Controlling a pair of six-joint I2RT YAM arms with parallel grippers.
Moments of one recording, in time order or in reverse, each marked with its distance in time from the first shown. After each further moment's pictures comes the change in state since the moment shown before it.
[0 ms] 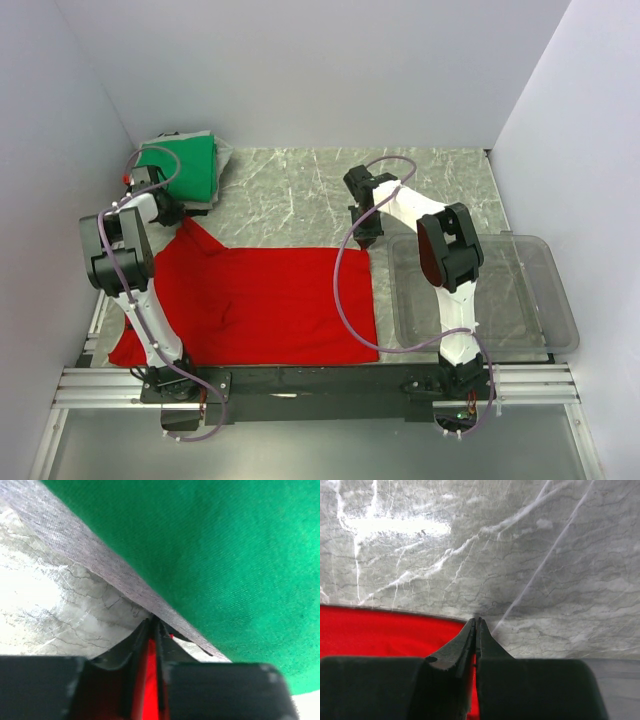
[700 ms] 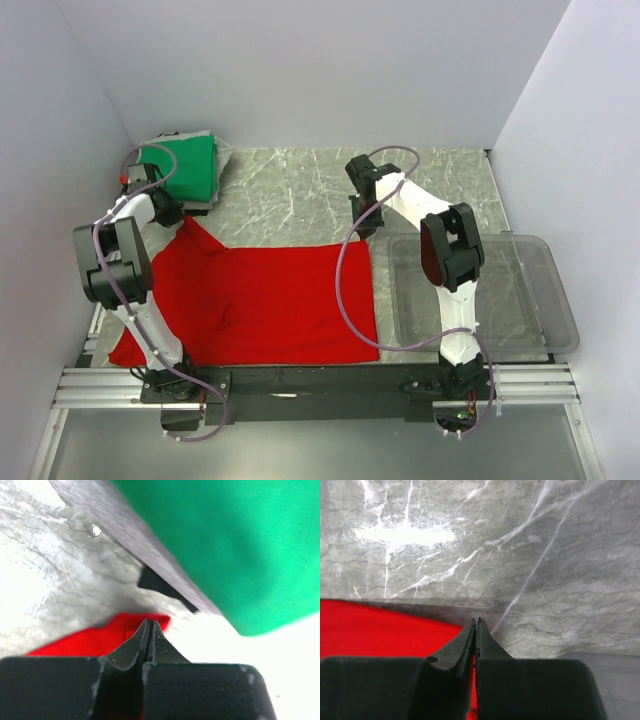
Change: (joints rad) left arm -0.005 -0.115 -0.043 -0.085 0.033 -0.041; right arm -0.013 0.000 0.091 -0.043 -0.003 0.000
